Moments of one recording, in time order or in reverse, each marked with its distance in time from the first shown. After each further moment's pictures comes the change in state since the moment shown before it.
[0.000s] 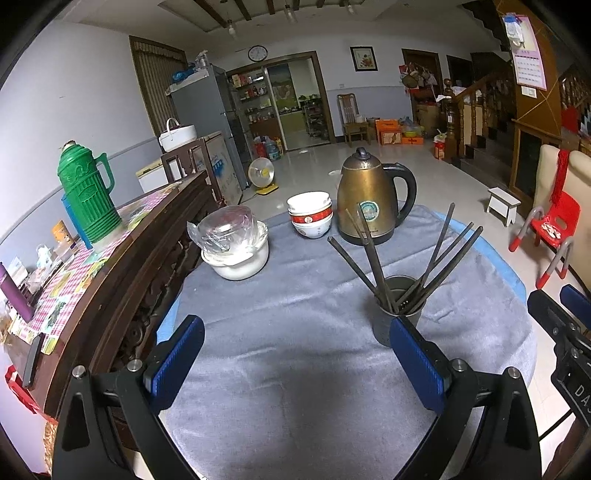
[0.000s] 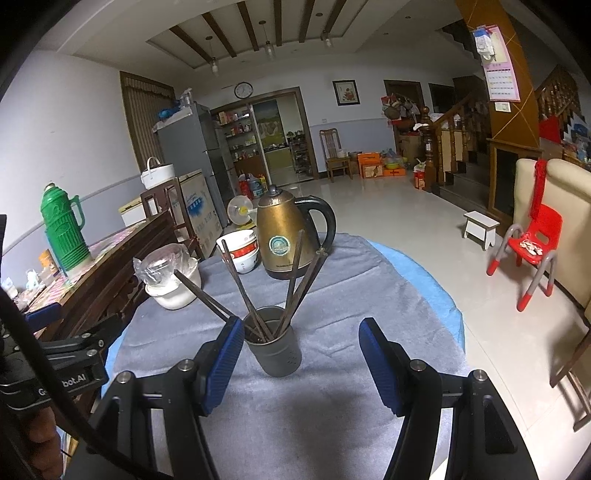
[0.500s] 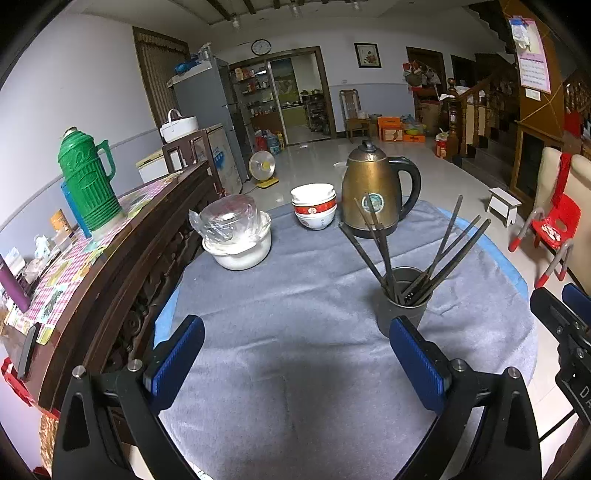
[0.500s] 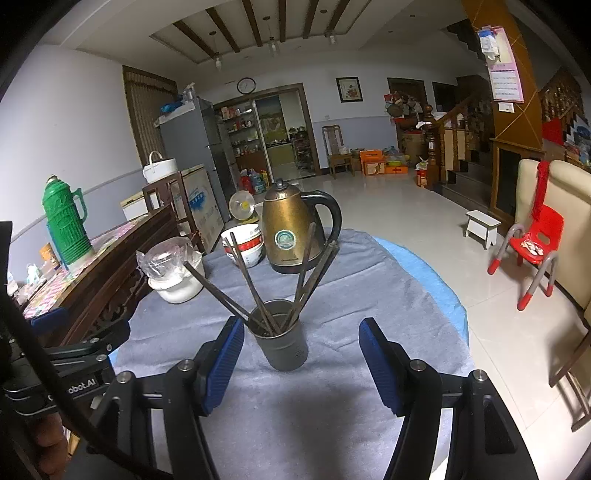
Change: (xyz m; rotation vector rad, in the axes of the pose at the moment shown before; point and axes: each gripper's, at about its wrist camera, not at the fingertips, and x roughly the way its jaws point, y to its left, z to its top) left arm 0.007 0.013 -0.009 -0.024 0.020 -0.007; right arm 0.001 0.015 -0.005 -0.017 0.015 -0.001
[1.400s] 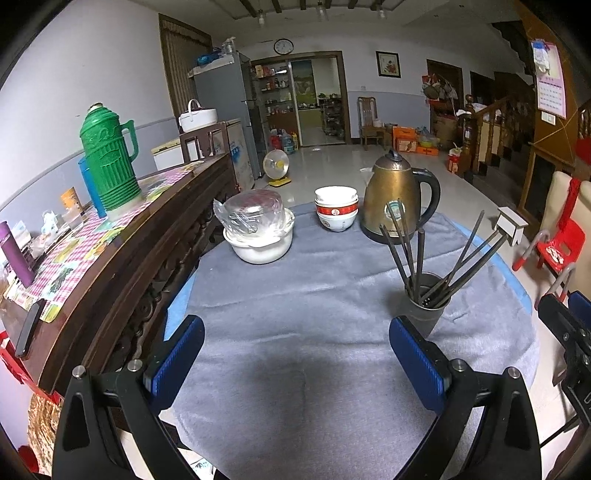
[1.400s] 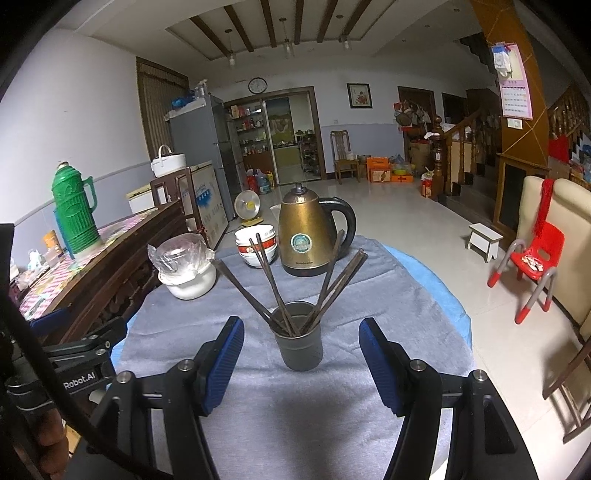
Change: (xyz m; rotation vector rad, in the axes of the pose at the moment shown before) left arm -0.008 0.043 -0.011 -0.089 -0.010 0.007; right arm -0.011 0.041 -0.001 -0.059 -0.016 -0.004
